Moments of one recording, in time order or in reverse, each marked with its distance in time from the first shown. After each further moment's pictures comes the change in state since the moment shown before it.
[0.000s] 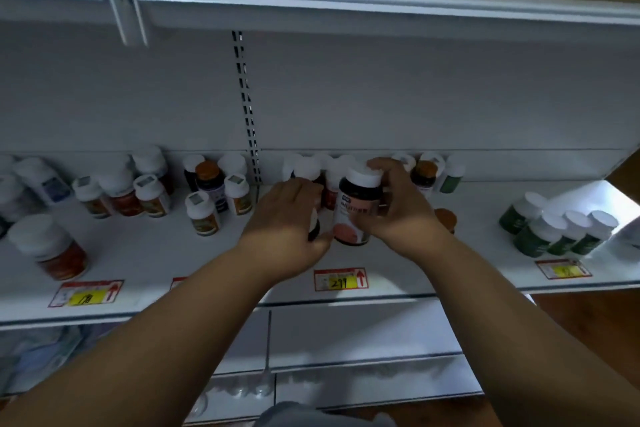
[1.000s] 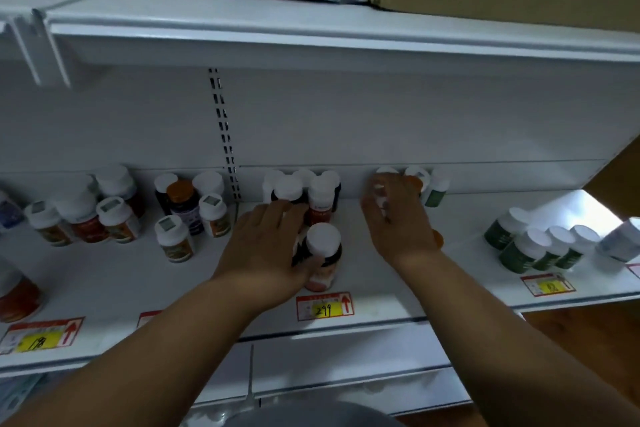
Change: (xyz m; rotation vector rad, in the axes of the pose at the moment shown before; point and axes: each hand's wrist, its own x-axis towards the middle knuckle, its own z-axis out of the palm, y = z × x) left_hand 0.012 -0.014 0.013 0.098 -0.091 -0.020; right_hand 0.024 0.027 -0.005 -0.365 0.349 -0.140
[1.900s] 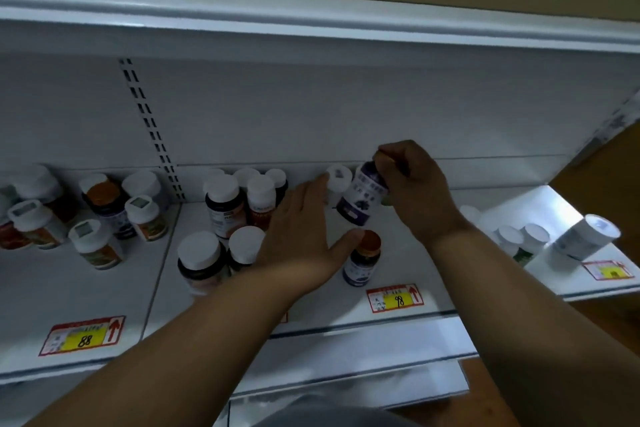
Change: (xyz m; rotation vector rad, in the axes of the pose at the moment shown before) left_hand 0.075 0.126 0.047 -0.422 0.048 -0.097; right_hand 0.054 0.061 -0.101 0.273 -0.043 0.183
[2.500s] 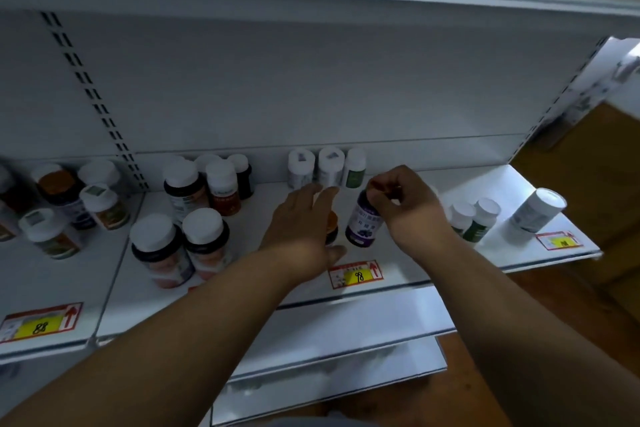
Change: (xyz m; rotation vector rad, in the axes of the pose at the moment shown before) left_hand 0.001 0.017 0.060 0.228 -0.224 0.062; right_hand -0.062 0.037 -0.051 -0.069 0.019 0.087
